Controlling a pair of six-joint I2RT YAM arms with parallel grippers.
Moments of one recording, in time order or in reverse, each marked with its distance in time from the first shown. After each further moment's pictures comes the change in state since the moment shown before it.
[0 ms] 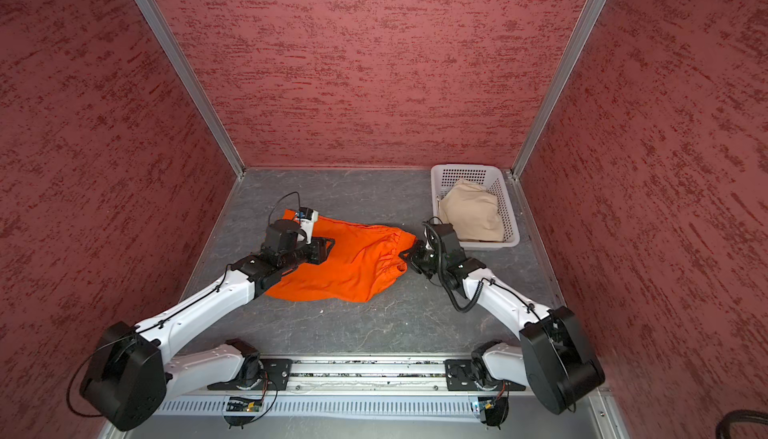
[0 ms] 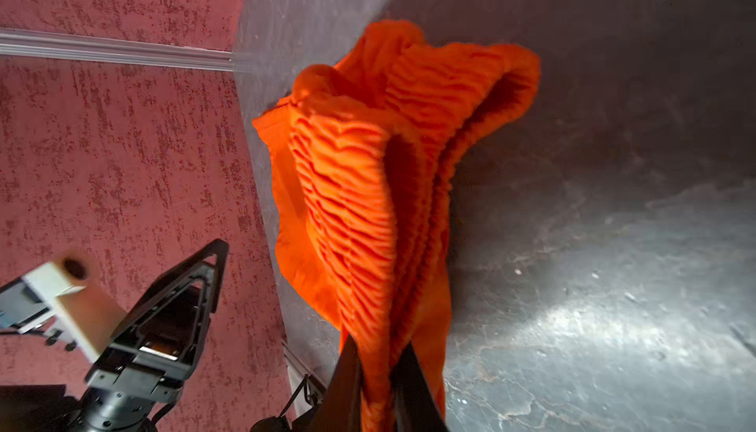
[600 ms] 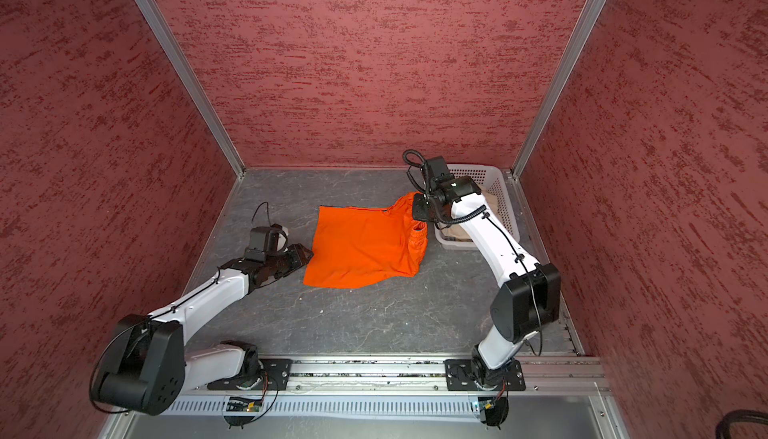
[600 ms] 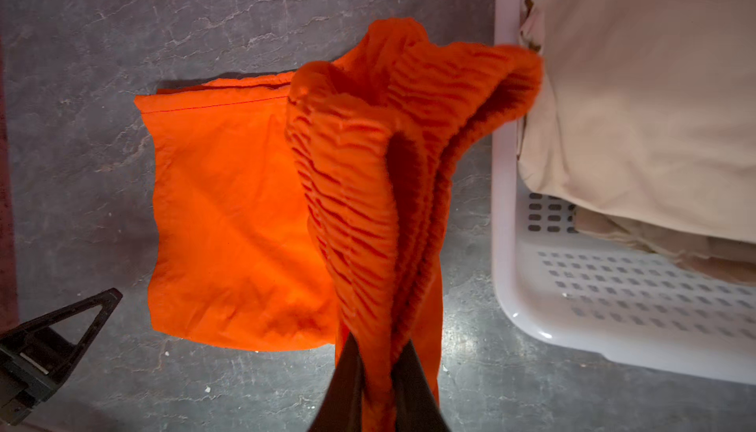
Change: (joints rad) left arm 0.239 0.094 -0.101 -0.039 0.183 -0.290; right arm -0.056 0.411 0.933 -0.881 0.371 -0.602
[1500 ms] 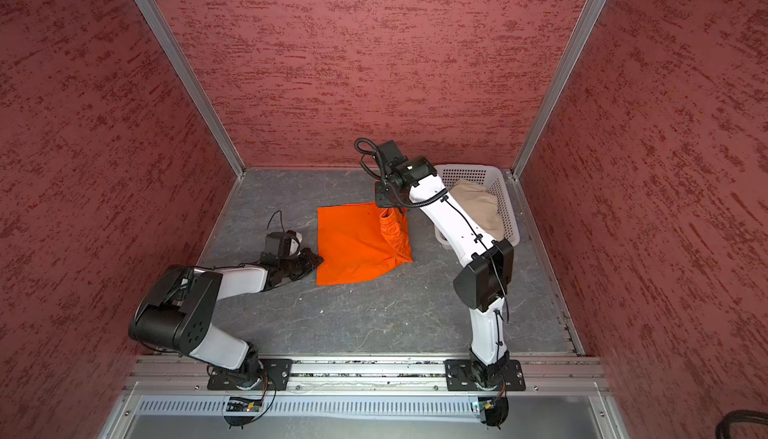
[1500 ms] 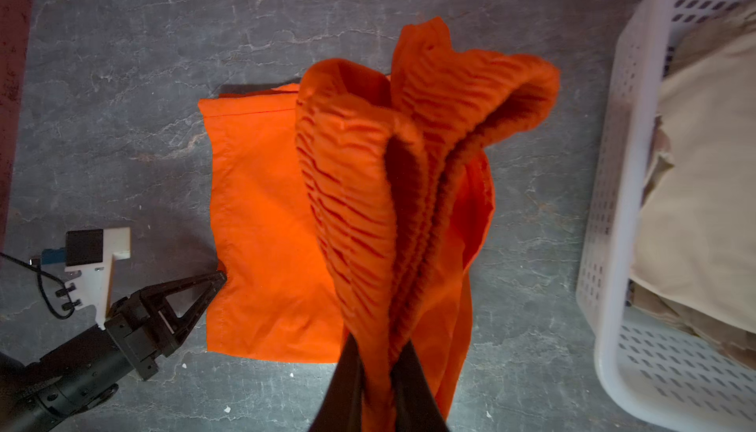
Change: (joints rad) left arm -0.031 0.309 -0.061 0.406 0.109 -0.095; right arm 0.232 0.315 0.491 -0.153 0.127 0.047
